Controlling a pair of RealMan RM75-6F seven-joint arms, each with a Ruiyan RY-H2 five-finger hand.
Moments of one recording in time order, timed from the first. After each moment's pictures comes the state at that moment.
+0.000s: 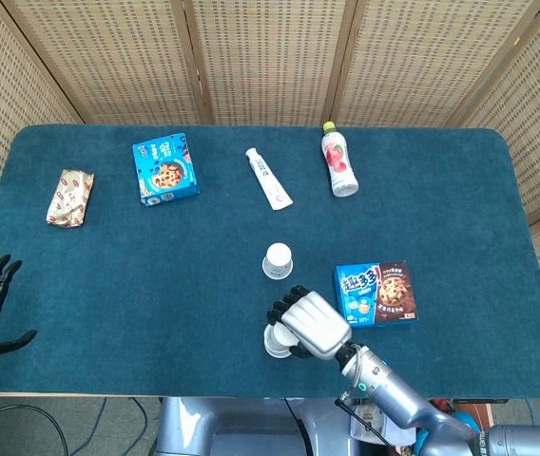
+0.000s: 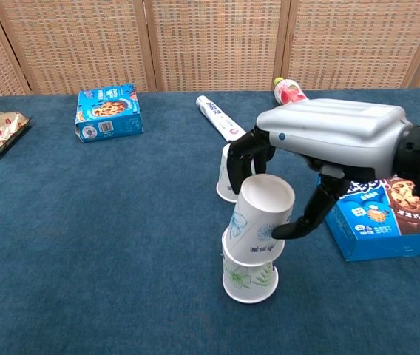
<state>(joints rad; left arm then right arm) -0.10 -1.11 -0.03 -1.59 1.51 1.47 0.01 0.67 -1.39 0.13 -1.97 -1.32 0.96 -0.56</state>
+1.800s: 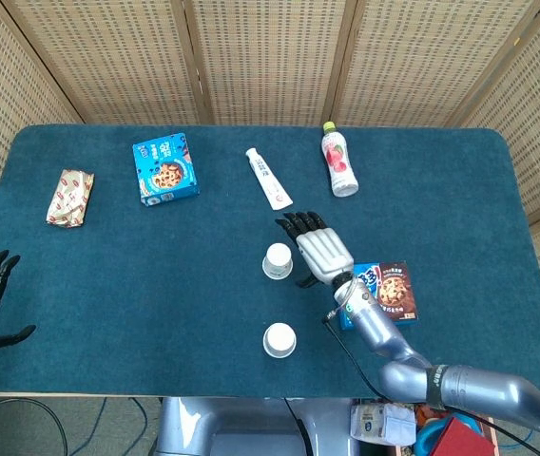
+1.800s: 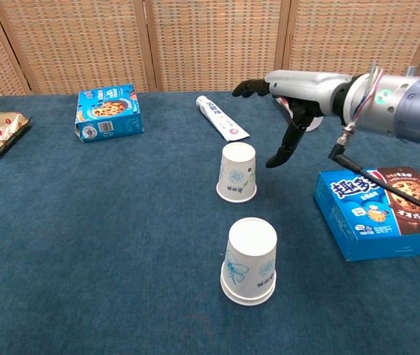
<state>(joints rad) -0.12 -1.11 -0.05 -1.58 1.45 1.41 0.01 0.88 -1.53 0.31 -1.57 -0.86 0.87 -0.44</state>
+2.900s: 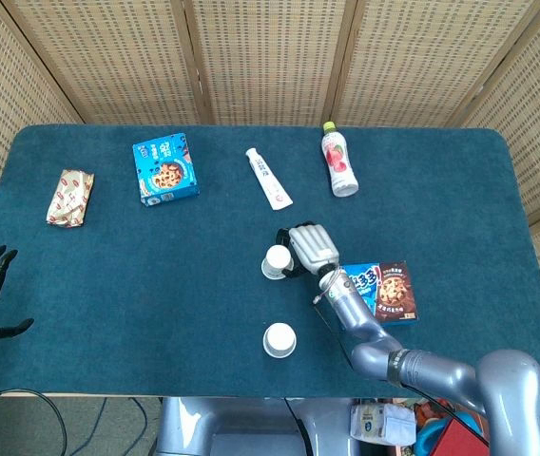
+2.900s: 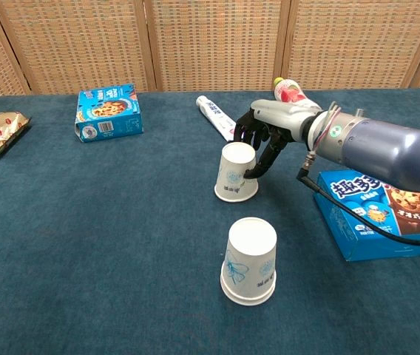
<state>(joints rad) -0.16 -1.12 -0.07 -1.56 1.37 1.34 0.02 0.94 -1.75 0.29 -1.19 -0.94 0.81 -0.22</state>
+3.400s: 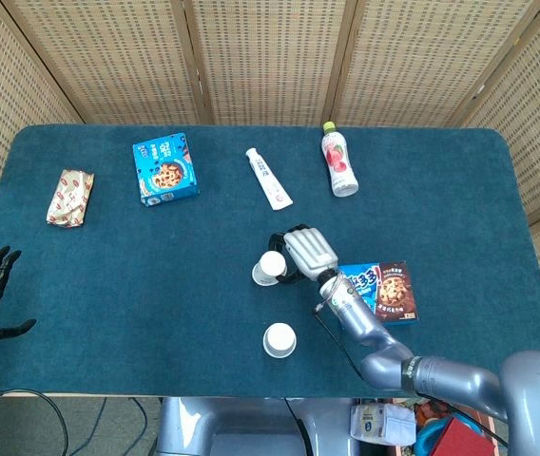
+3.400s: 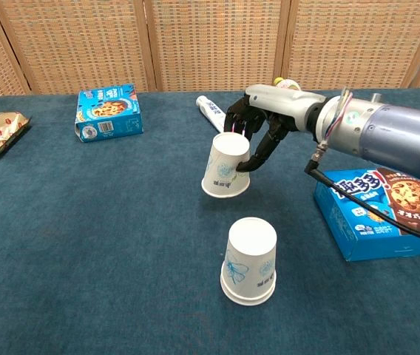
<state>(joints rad) -0.16 -1.12 -0.06 -1.56 1.37 1.33 0.03 0.90 -1.64 0.28 -1.39 -1.03 0.85 -0.17</state>
